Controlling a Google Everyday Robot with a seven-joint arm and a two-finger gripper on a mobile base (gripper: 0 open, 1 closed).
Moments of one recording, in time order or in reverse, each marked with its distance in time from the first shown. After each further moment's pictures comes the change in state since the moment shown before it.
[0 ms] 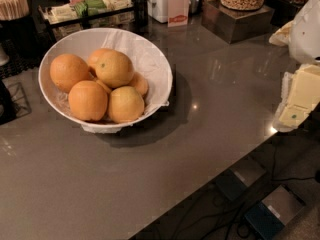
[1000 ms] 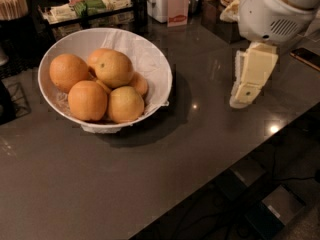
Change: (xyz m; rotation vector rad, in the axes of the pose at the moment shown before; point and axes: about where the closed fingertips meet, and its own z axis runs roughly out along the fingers) arm -0.085 -0.021 0.000 0.054 -0.101 -0.200
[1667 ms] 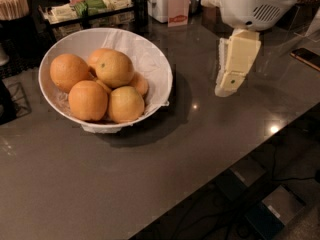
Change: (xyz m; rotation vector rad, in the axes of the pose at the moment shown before) arm -0.039 -0.015 -0.004 0.030 -0.051 -0.103
